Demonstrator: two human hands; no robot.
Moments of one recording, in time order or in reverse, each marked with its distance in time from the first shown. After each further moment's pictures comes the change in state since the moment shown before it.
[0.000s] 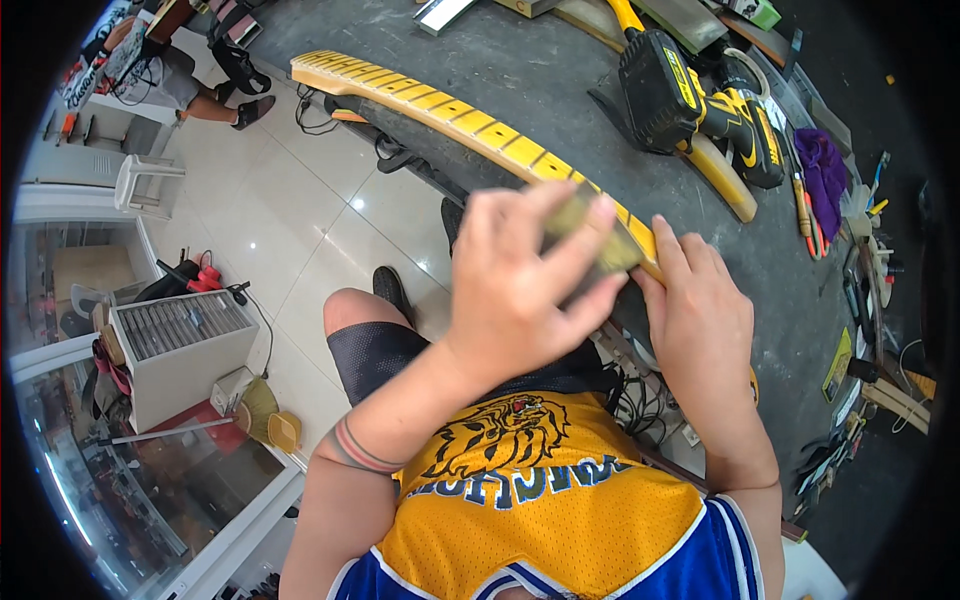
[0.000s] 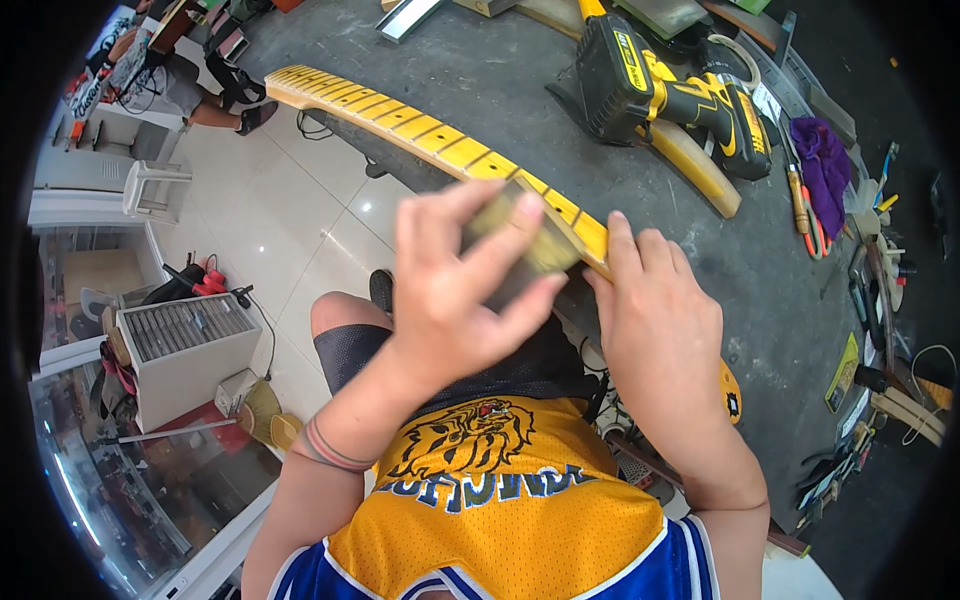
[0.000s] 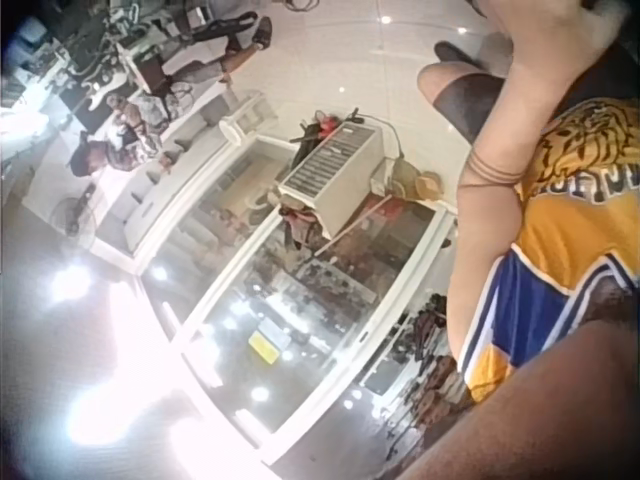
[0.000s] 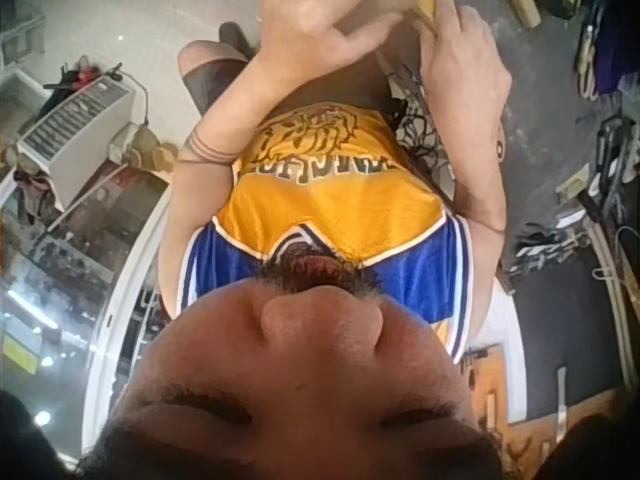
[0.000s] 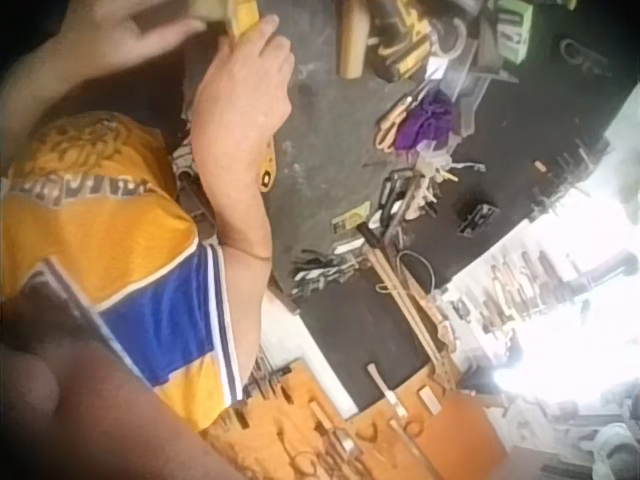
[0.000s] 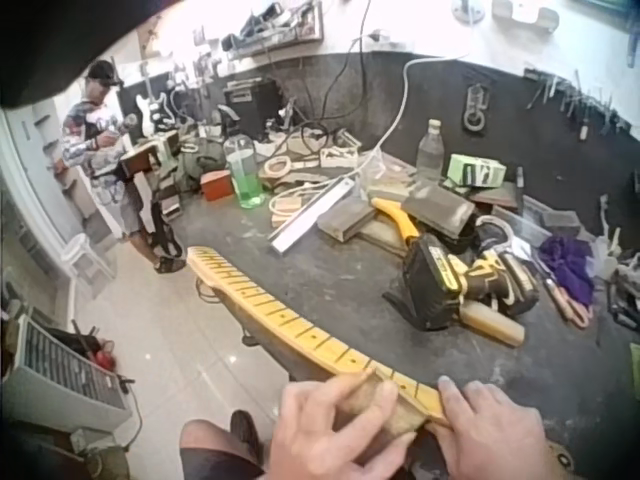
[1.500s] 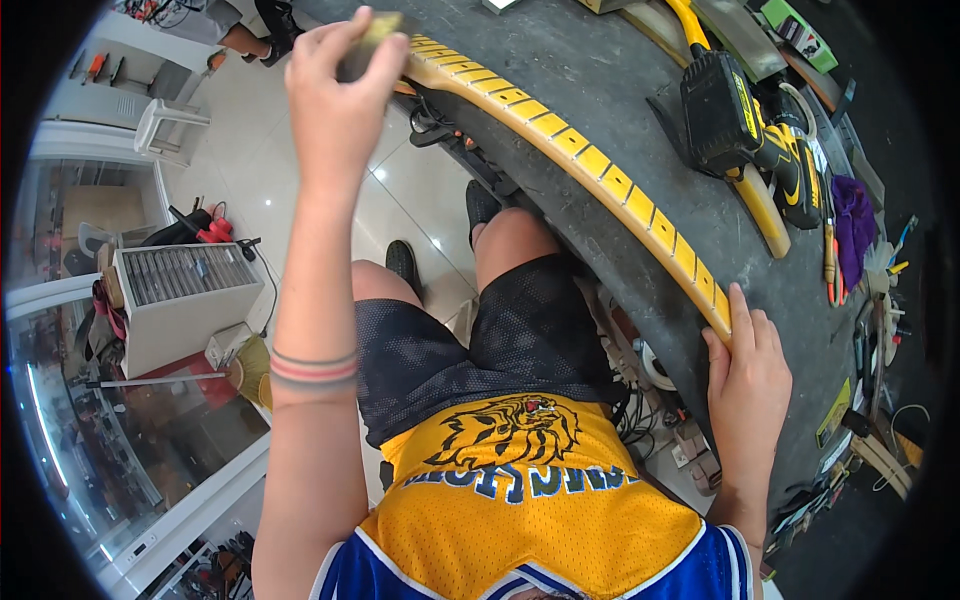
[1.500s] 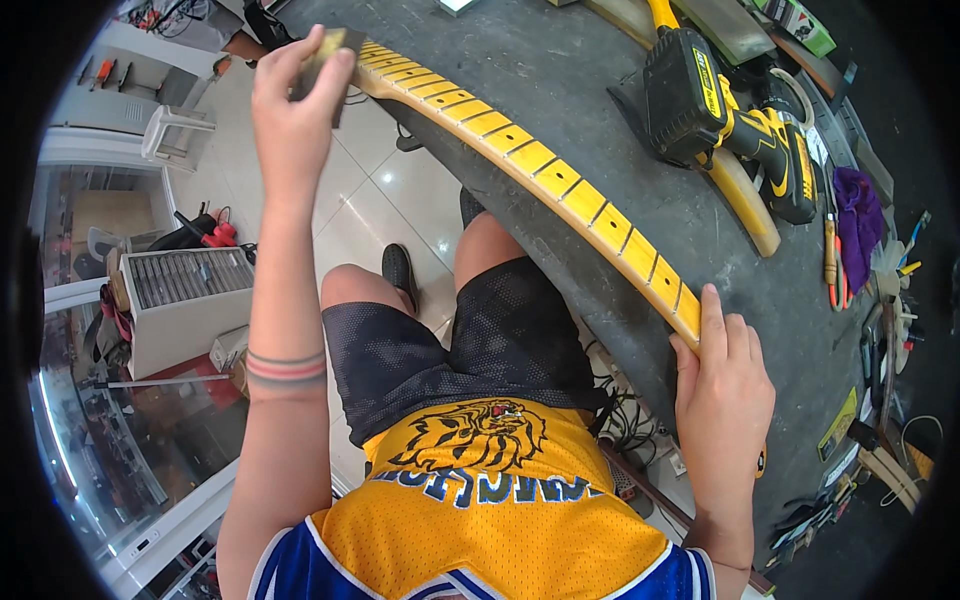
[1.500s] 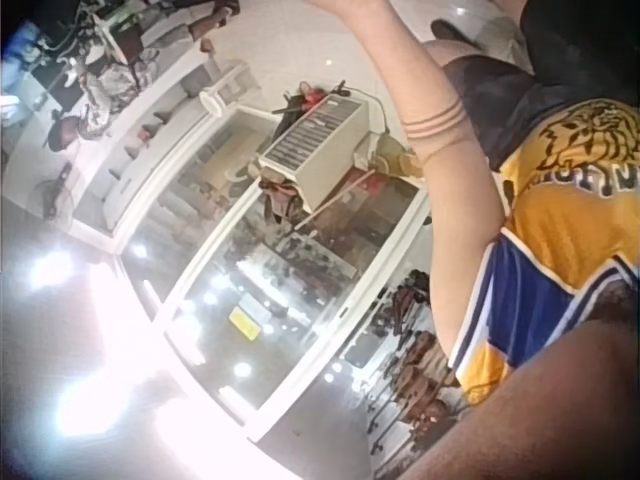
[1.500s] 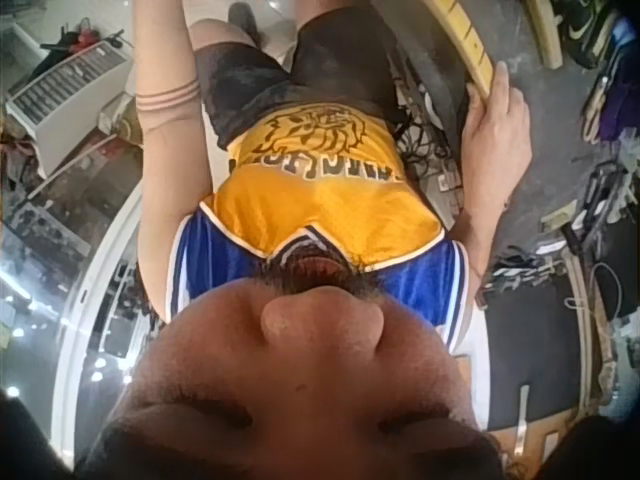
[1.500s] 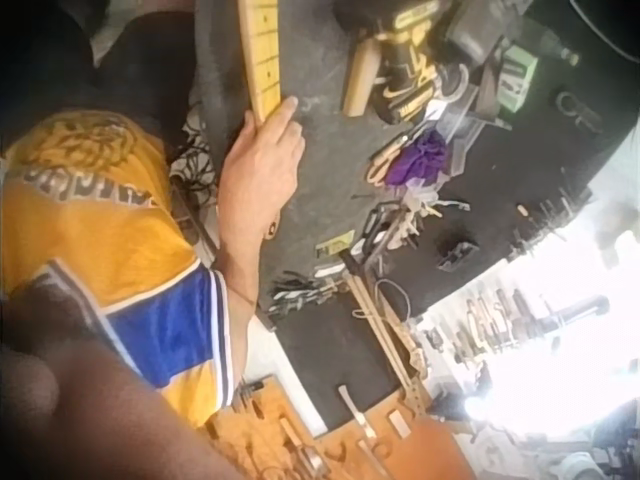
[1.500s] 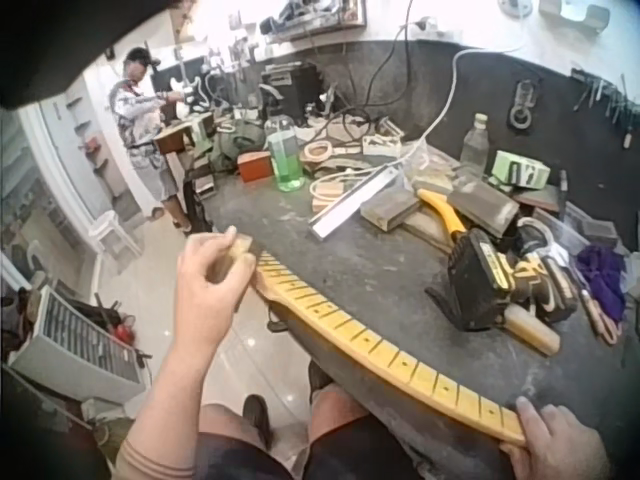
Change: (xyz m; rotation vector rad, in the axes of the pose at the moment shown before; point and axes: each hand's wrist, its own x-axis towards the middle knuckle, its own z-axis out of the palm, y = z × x) left_hand 0.053 -0.179 -0.085 0.150 0.282 -0.186; right_hand -0.039 0.040 -0.010 -0.090 -0.065 0.008
